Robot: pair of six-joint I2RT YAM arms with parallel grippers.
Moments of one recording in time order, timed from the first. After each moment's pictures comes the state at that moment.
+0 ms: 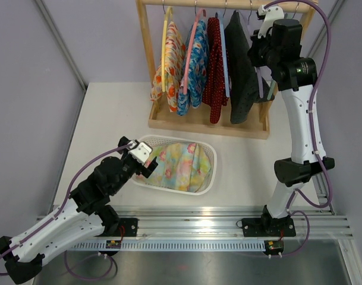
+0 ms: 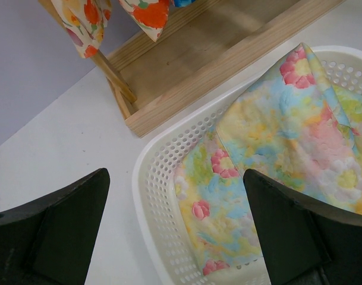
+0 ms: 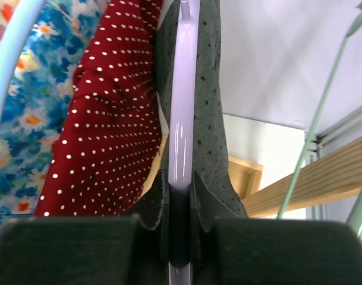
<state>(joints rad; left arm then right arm) -0.85 0.55 0.60 -0.27 -0.30 0.29 0.24 1.83 2.48 -0.93 0.07 -0.05</state>
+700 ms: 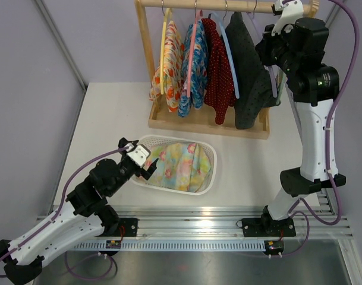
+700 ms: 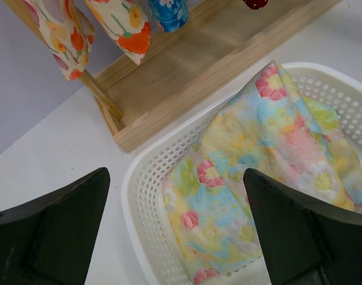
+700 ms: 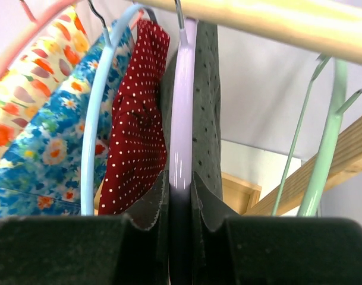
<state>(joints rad) -0.85 0.50 0.59 -0.25 -0.22 0.29 0.24 1.71 2.49 -0.93 0.02 -0.07</state>
